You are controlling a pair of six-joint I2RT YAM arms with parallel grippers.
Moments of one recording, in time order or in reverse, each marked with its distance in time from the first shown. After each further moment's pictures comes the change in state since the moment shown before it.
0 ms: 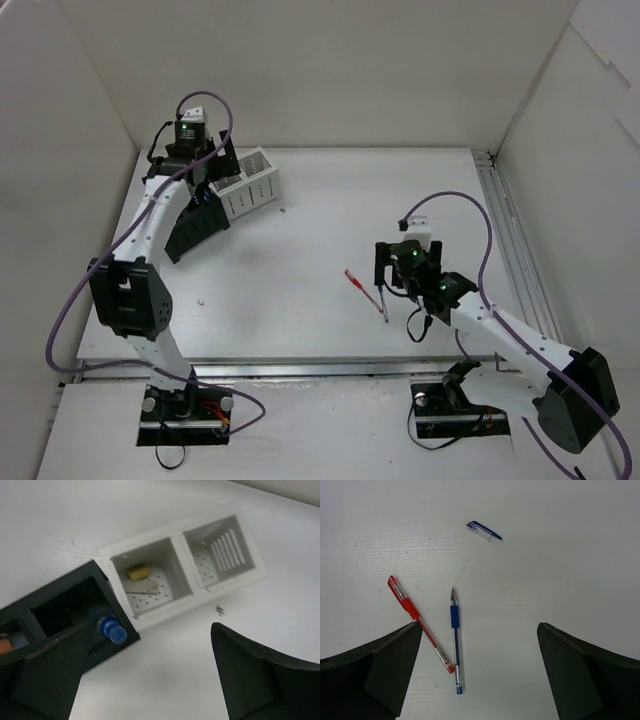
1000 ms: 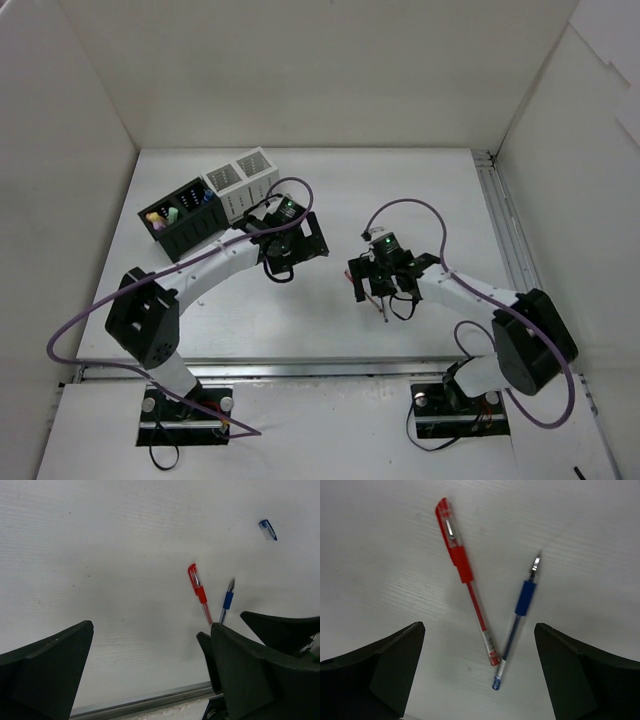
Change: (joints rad) left arm -0.561 -0.162 -0.448 -0.060 0.068 -0.666; right arm -0.043 0.295 0.069 -0.031 -0.389 -0.079
